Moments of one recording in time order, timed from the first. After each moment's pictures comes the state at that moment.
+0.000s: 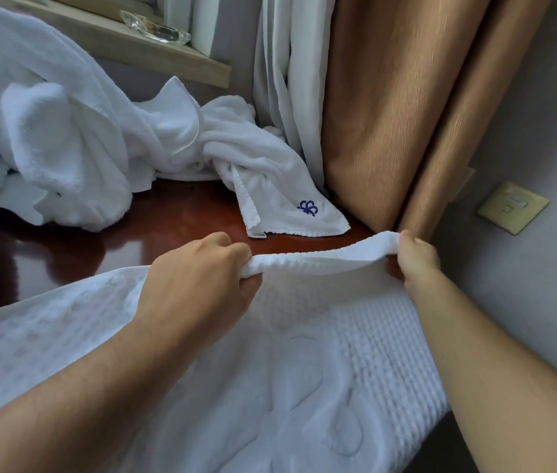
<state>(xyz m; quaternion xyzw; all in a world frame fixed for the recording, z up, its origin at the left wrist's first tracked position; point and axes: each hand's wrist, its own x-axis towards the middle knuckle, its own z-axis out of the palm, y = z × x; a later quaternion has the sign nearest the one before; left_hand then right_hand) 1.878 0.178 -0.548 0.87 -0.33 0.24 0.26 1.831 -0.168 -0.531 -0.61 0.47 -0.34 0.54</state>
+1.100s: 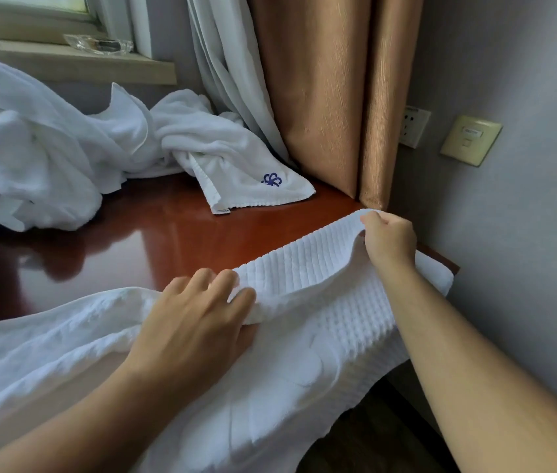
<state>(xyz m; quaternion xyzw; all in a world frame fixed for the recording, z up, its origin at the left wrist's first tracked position) 1.784 0.177 -0.564 0.83 -0.49 0.25 0.04 1.755 -0.136 -0.554 -0.74 0.41 -0.37 0.39</state>
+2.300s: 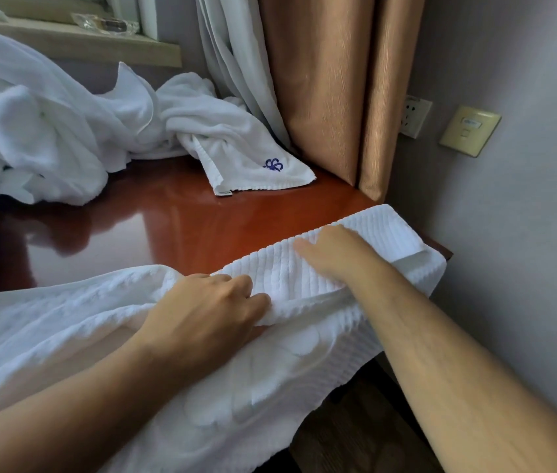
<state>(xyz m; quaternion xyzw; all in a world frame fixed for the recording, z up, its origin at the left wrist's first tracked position) 1.765 0.182 -0.561 0.78 -0.58 0.22 0.04 1.746 -0.059 -0.547 -0.94 0.33 0.04 0.13</state>
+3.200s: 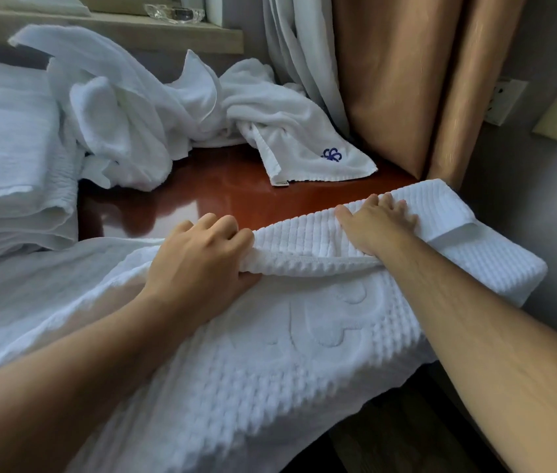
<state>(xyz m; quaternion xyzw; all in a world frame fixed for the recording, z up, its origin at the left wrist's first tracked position) 1.825 0.220 -0.565 0.87 -0.42 0.26 0.06 1.818 -0.069 -0.566 -0.93 0.37 0.01 0.08</state>
